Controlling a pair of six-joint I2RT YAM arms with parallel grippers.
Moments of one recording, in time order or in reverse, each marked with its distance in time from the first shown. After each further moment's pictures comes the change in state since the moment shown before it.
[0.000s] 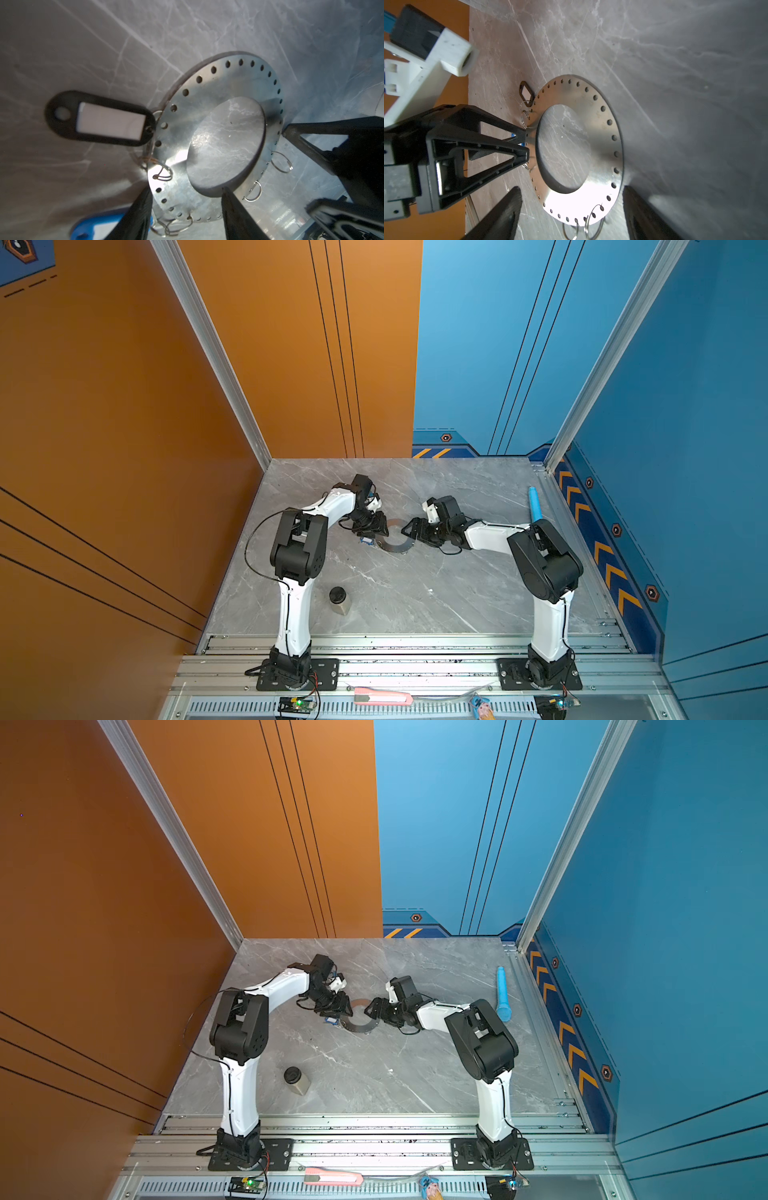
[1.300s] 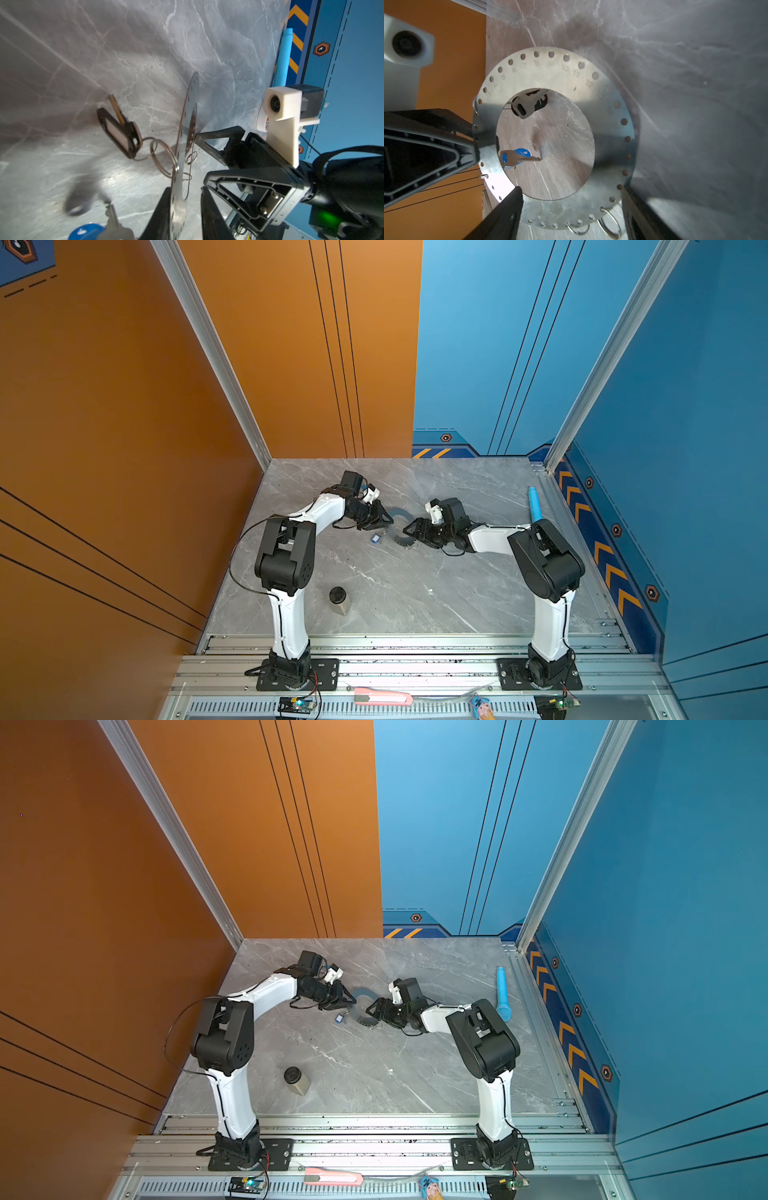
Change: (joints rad) left arm 0.035 -0.138 -0.164 0.296 0.291 -0.265; right arm -0.028 -0.005 -0.067 0.119 -0.067 0.048
